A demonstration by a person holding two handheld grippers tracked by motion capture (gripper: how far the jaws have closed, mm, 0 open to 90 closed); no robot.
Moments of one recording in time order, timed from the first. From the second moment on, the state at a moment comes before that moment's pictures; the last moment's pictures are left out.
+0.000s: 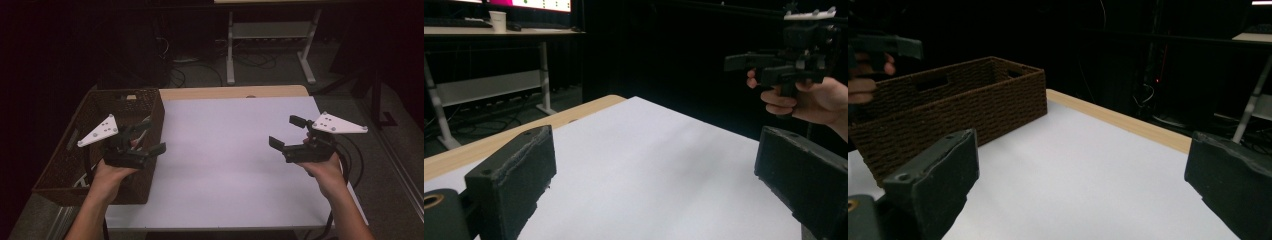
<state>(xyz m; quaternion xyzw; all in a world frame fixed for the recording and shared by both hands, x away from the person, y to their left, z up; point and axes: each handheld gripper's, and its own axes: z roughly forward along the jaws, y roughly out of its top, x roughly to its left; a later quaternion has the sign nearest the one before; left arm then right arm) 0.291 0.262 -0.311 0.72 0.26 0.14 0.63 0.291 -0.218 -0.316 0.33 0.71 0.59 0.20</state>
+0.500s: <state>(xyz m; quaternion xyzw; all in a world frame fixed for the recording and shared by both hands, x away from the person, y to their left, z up) 0.294 0.259 -0.324 0.72 0.27 0.13 0.63 0.291 -0.219 -0.316 0.32 0.71 0.60 0.21</state>
